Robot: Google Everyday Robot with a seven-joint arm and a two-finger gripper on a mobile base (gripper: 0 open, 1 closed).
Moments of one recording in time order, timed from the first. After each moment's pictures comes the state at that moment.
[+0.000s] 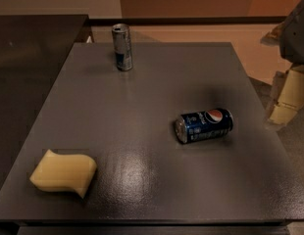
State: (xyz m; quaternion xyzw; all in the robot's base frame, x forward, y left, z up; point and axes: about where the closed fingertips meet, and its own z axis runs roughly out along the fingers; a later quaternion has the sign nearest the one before) arm 0.438 -0.217 0.976 -0.60 0.78 -0.03 0.16
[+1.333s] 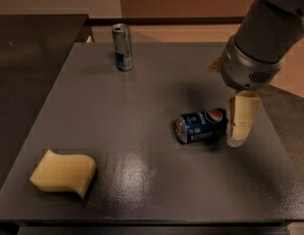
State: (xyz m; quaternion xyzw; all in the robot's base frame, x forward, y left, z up) arm 0.454 -0.157 0.904 -0.71 0.70 0.00 0.10
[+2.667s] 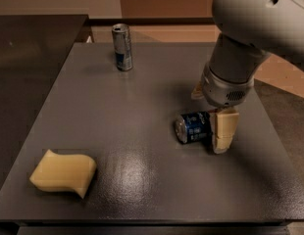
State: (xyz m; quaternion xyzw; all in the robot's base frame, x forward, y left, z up) arm 0.458 -0.140 0.848 -0.75 0.65 0.01 0.05
